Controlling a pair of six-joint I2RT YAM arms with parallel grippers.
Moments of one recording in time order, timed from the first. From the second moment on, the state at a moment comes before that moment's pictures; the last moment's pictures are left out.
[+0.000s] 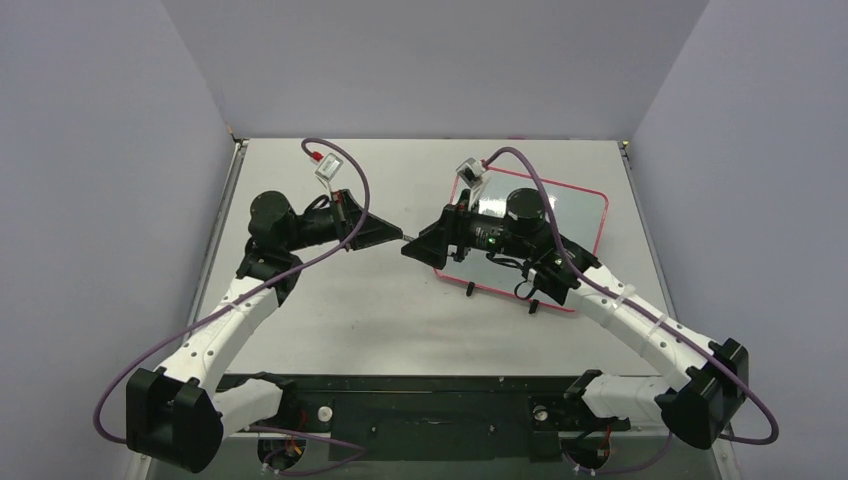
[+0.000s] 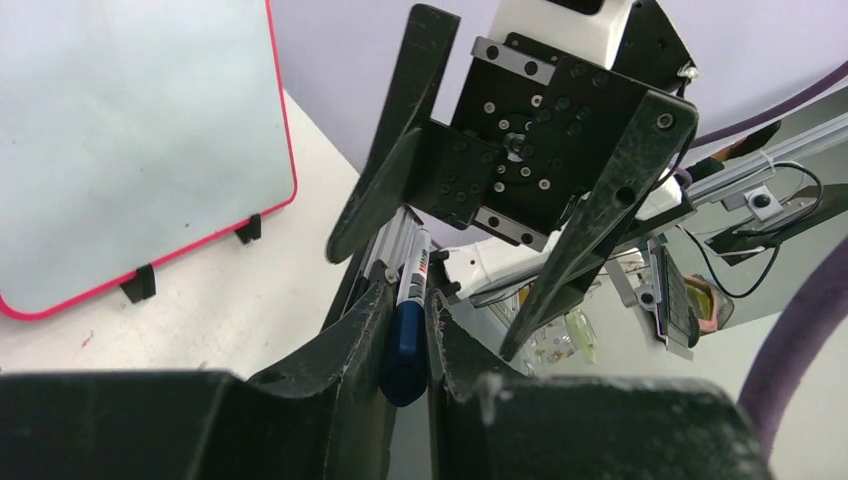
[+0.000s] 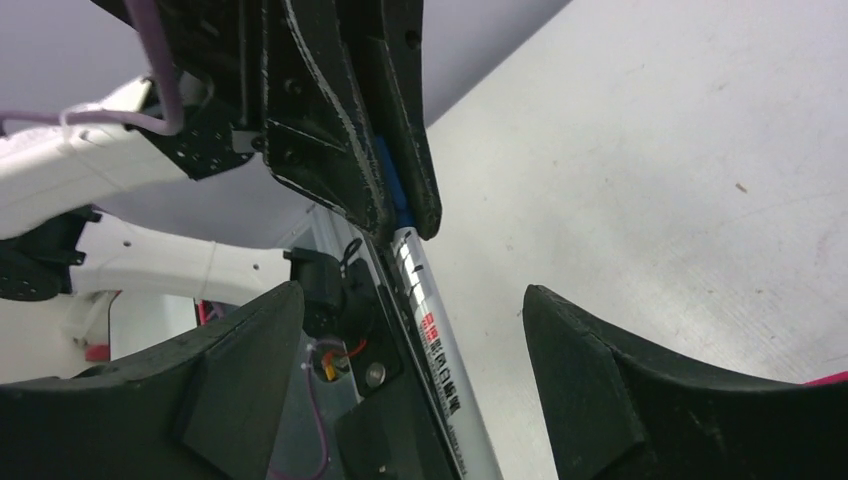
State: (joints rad) left arm -0.32 1.12 0.83 0.40 0.99 -1.02; right arm 0.72 1.22 1.07 -0.02 -0.56 0.53
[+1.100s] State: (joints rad) left arm -0.33 1.20 0.96 0.77 0.93 -1.28; right arm 0.64 1.13 1.03 0.38 -0.55 0.87
